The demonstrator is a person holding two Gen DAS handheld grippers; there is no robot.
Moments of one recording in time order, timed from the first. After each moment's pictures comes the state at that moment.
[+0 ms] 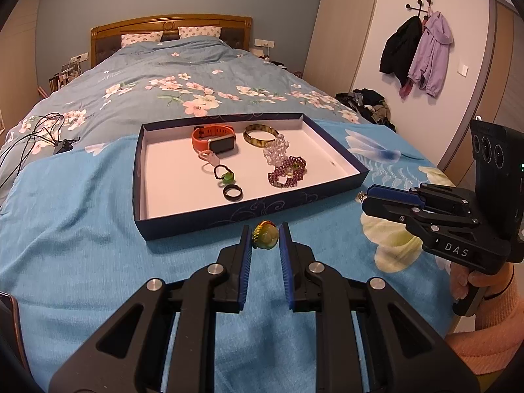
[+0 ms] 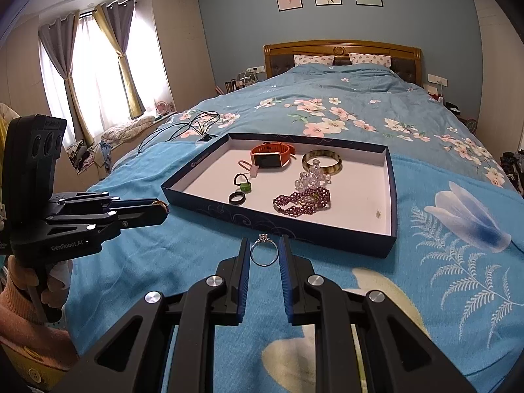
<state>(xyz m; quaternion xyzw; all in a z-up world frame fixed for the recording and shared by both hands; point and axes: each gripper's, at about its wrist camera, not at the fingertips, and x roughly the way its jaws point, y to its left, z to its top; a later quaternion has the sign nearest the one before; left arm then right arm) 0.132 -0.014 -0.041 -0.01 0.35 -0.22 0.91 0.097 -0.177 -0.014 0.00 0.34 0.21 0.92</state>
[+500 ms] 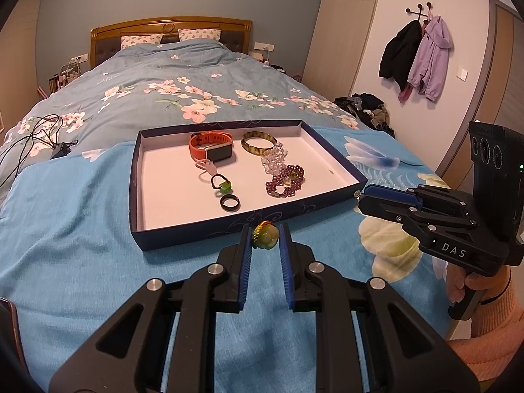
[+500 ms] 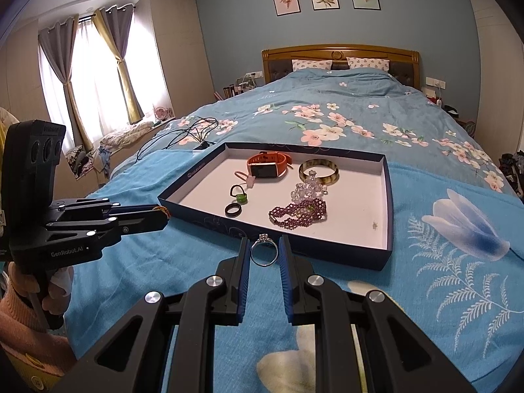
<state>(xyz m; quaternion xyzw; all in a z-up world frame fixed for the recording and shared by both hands) 0.137 -0.016 -0.036 -0.01 0.35 -0.22 0.91 0.104 -0.179 -0.009 0.00 0.33 0.21 0.92</state>
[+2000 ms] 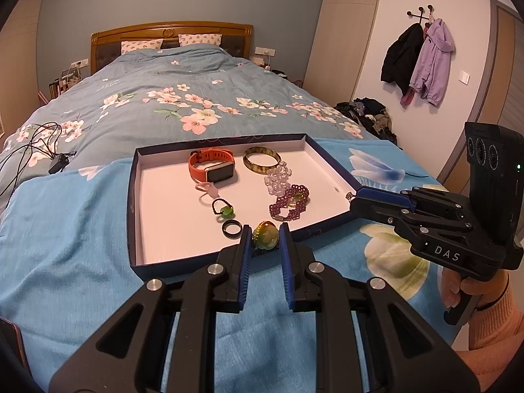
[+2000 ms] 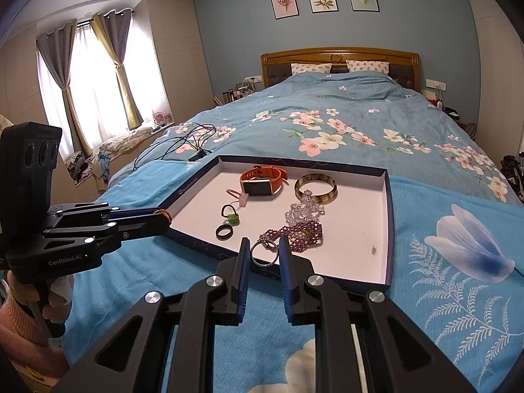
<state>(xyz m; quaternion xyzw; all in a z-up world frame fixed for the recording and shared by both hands) 0.162 -0.024 -0.023 -0.01 0.34 -0.22 0.91 0.128 -0.176 -0.001 0.01 0.32 0.21 0.92</state>
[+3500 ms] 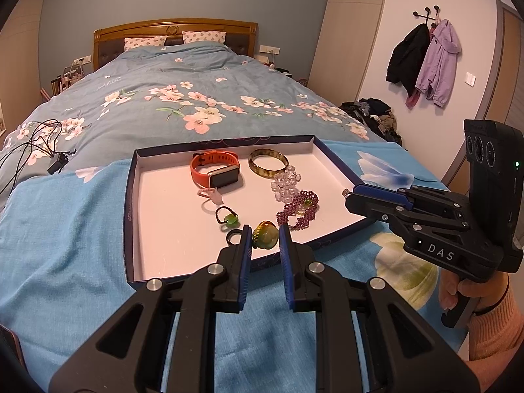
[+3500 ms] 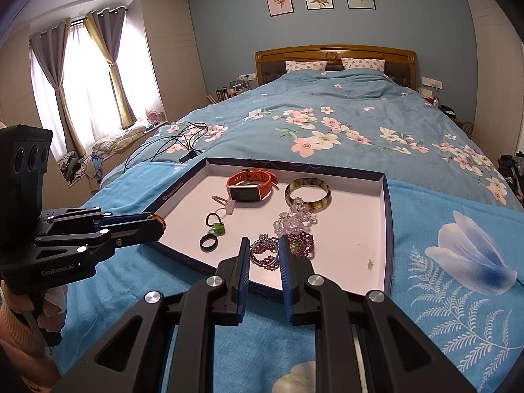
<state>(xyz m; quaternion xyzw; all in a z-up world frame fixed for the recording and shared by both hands) 0.180 -0.028 -0.025 -0.01 0.34 -0.22 0.91 0.153 -0.179 -0.010 0.01 0.33 0.19 0.92</state>
